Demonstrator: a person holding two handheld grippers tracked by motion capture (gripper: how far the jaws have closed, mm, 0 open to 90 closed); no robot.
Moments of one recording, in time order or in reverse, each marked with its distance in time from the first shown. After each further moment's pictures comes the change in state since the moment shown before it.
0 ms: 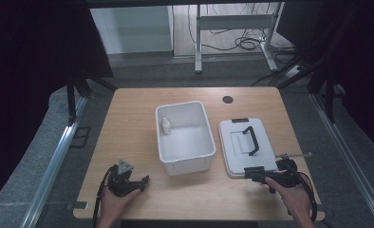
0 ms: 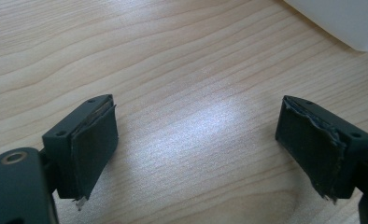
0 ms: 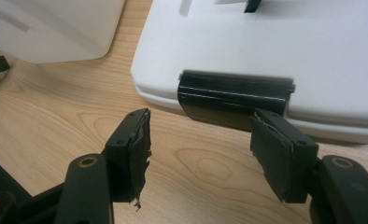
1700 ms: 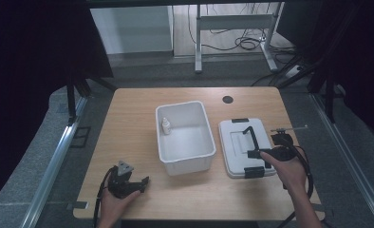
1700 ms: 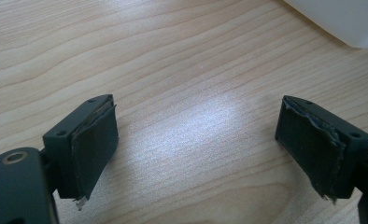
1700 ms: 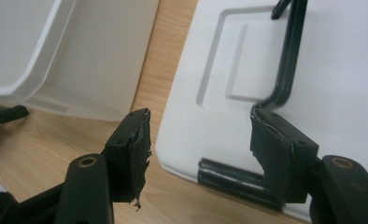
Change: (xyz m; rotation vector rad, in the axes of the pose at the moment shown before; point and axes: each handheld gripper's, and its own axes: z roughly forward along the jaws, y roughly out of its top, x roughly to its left) left arm -0.002 -0.002 -0.002 -0.002 0.001 -0.002; right arm 0.024 0.077 -0.010 -0.012 -0.028 -0.014
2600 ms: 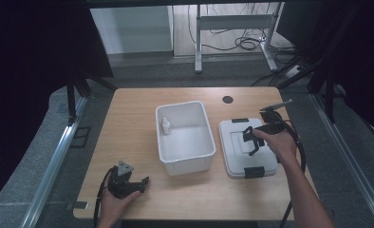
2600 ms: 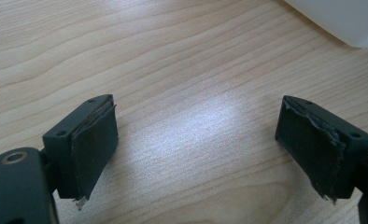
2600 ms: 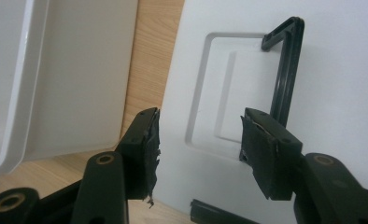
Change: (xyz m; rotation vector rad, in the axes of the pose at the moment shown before) left arm 0.000 0.000 0.000 -0.001 0.000 -0.001; right arm -0.006 0.071 0.026 0.191 -0.047 0.058
